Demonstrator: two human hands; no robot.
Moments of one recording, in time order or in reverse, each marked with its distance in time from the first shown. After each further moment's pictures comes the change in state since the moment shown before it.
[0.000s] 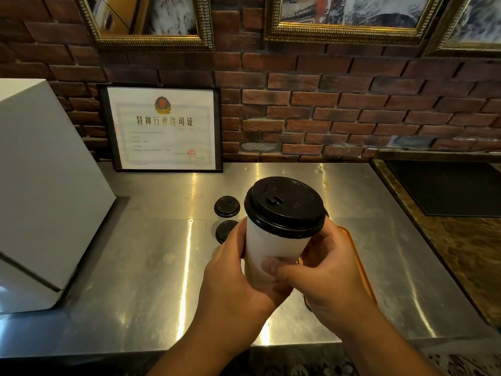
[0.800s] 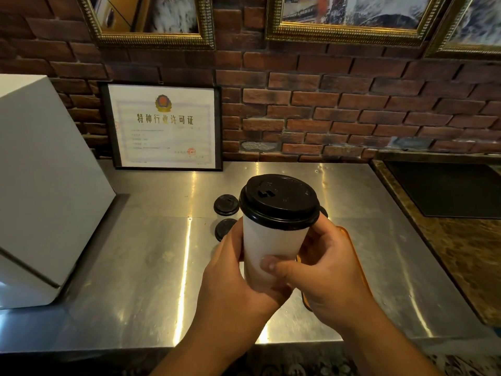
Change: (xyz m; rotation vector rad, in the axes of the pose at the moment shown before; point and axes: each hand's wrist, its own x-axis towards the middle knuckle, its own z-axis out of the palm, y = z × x) left_hand -0.008 -0.010 0.002 -0.009 -0.045 -0.006; right_hand -0.001 -0.006 -0.004 -0.041 -0.047 0.062
